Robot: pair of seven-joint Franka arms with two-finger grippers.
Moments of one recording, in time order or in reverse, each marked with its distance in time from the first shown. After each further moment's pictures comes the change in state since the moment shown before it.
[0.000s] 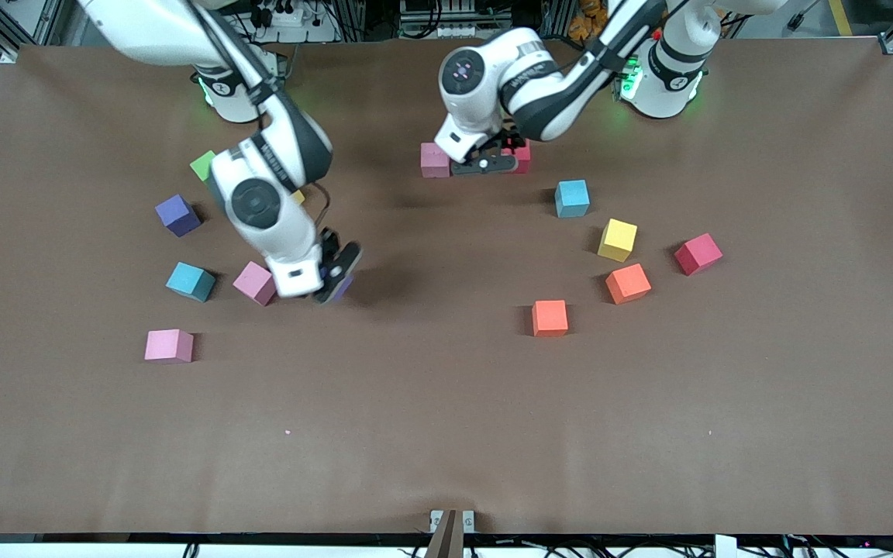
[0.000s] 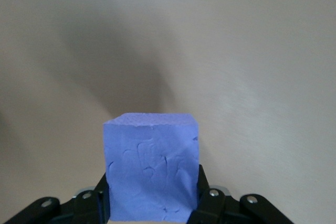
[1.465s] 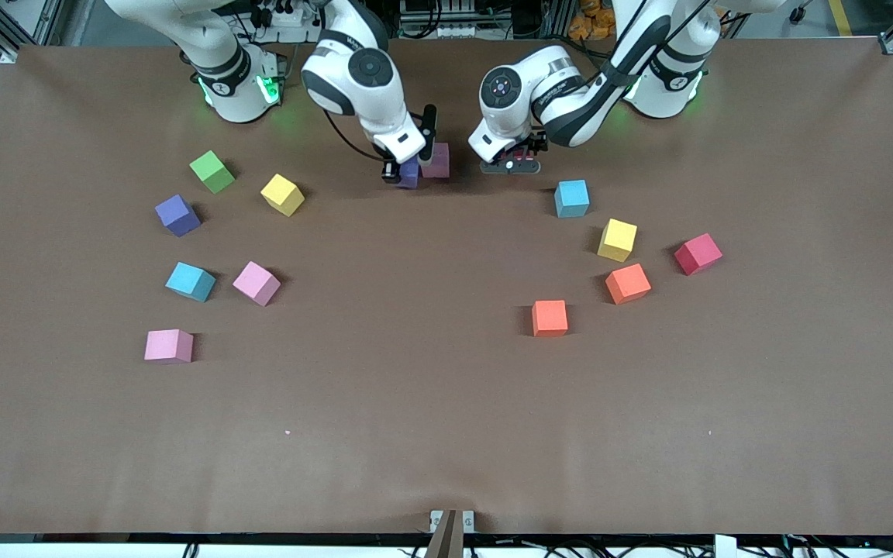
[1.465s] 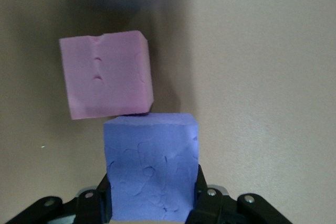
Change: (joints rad) left arm 0.014 0.011 -0.008 -0.244 0.000 0.240 0.067; right arm 0.031 -0.110 0.401 -0.400 -0.031 0.260 0.085
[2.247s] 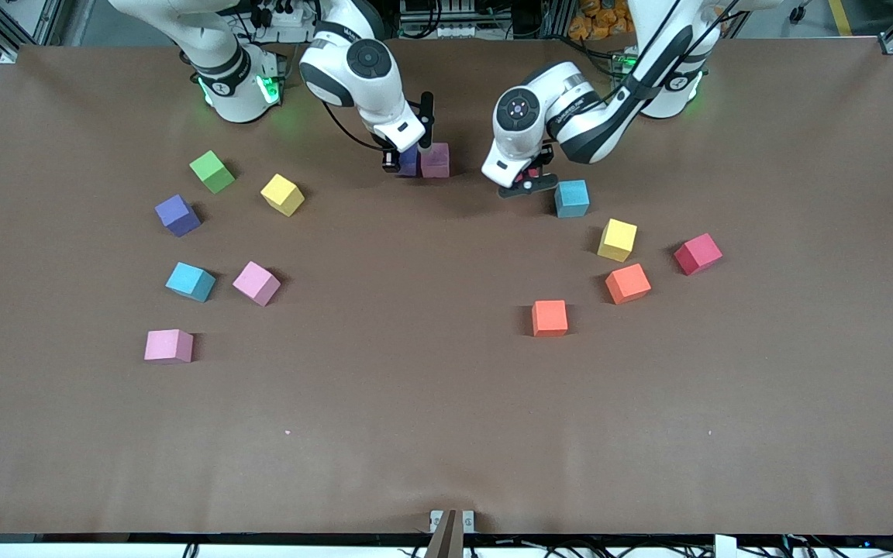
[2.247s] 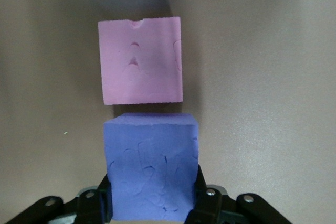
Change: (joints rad) left arm 0.108 -0.005 0.004 0.073 -0.006 -0.051 -0.245; right arm -0.162 0.000 0.176 -0.045 -0.001 -0.003 -0.035
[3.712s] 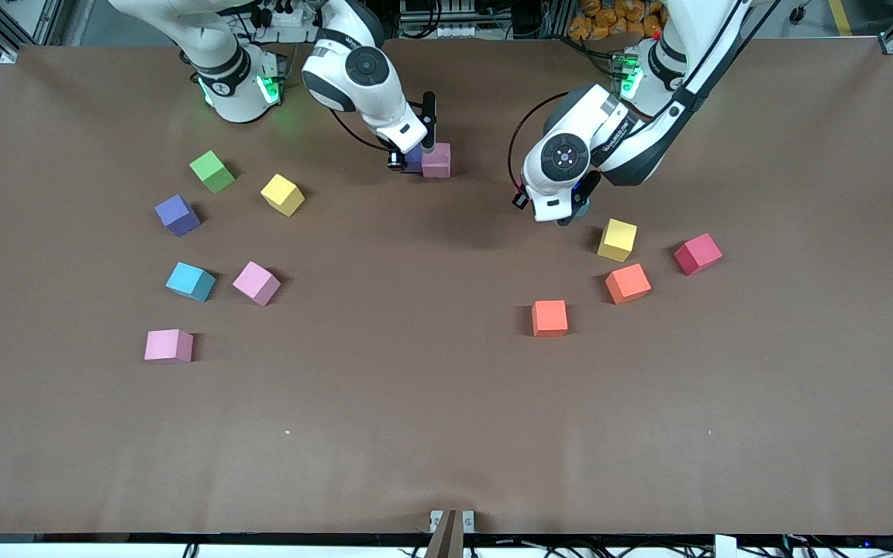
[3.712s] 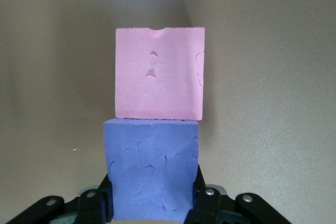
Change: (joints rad) left arm 0.162 -0.012 -0.002 0.112 -0.195 -0.144 -0.380; right arm 0.000 0.069 0.003 -0.013 -0.008 0.082 -0.009
